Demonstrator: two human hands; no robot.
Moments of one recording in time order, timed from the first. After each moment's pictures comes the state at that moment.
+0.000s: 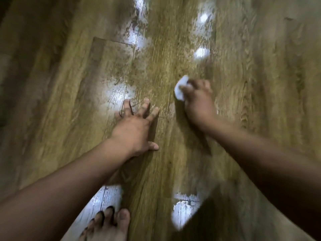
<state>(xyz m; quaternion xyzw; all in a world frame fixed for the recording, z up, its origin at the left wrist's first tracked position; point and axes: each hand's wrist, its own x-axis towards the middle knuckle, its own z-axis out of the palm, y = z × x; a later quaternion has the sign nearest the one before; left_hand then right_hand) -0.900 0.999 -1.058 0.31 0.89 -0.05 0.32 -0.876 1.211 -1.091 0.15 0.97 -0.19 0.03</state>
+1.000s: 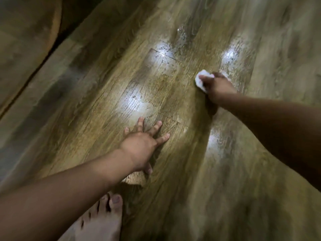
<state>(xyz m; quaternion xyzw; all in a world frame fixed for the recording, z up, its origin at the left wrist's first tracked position) -0.870 0.926 -1.054 0.28 0.88 -0.05 0.37 -0.997 1.206 -1.070 0.03 0.98 -0.14 0.10</state>
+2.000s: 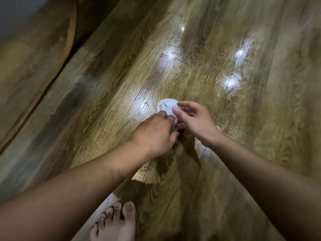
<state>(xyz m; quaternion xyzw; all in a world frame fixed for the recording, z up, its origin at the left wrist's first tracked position) -0.904 0.930 -1.034 0.20 0.95 0.16 0.19 -0.910 1.093 -1.073 0.03 0.93 -0.38 0.05</state>
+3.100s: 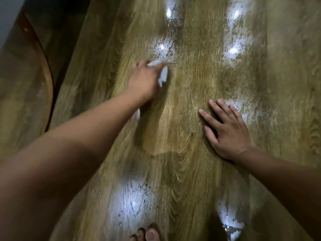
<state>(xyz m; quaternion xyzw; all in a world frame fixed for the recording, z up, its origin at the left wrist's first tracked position) -1.093 0.968 -1.072 0.29 0.95 0.00 0.07 -0.867 1.161 -1.121 0.03 0.99 -0.09 0.04</state>
